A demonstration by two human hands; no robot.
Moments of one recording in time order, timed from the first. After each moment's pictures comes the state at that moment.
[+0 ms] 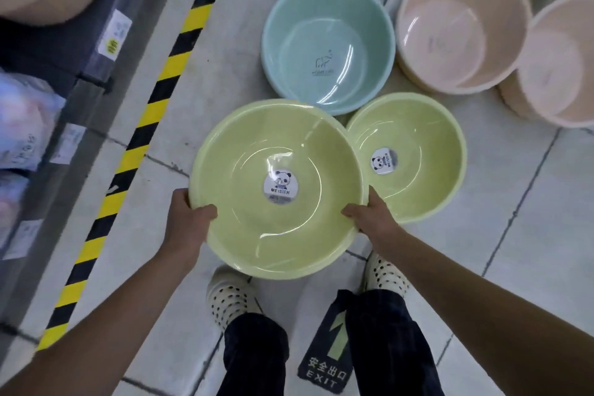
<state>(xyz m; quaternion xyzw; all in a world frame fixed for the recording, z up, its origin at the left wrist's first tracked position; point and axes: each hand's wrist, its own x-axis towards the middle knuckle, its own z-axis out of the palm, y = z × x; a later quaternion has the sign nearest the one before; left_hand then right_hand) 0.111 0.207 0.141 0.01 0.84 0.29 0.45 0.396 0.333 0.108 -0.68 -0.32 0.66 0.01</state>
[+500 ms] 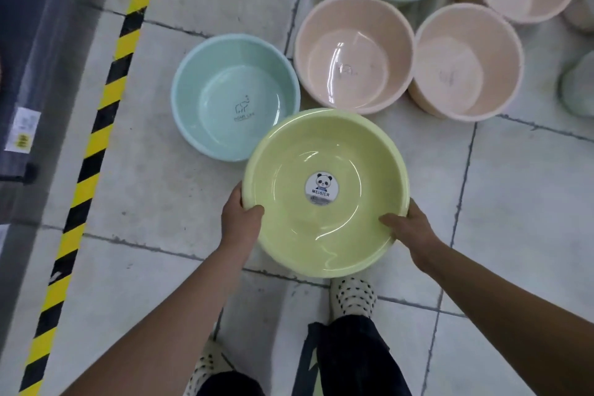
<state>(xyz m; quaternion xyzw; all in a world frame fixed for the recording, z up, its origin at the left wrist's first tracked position) 0.275 0.370 0.134 0.15 0.78 0.28 0.54 0.575 0.413 0.131 -0.76 -0.24 0.60 0.12</state>
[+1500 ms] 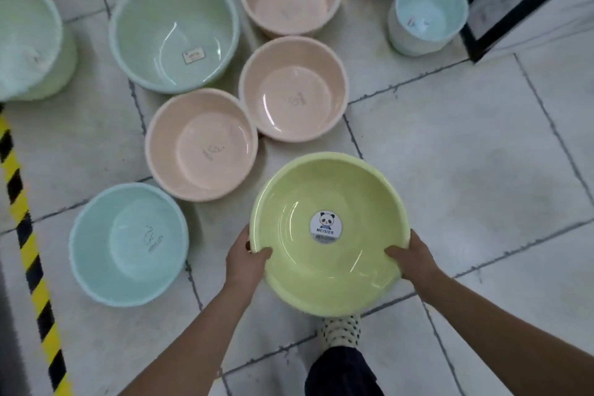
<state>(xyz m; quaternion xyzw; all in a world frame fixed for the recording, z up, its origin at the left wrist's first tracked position) 0.480 0.488 0.169 0.35 0.71 0.11 0.60 0.763 0.374 0.150 -0.79 0.00 0.55 0.27</state>
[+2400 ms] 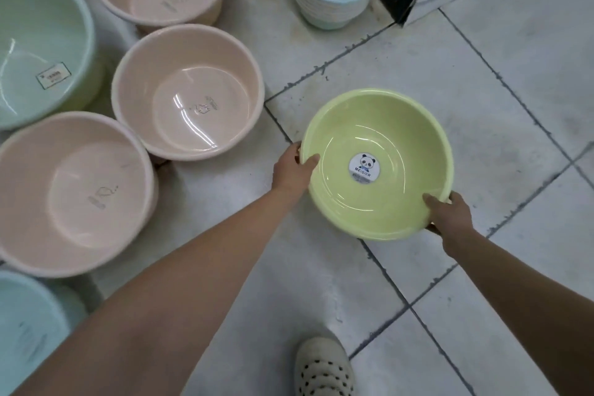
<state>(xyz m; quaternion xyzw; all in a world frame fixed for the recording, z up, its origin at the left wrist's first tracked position) 0.756 0.574 0.001 0.58 0.53 0.05 0.62 0.931 0.349 0.023 -0.86 0.14 0.32 0.38</state>
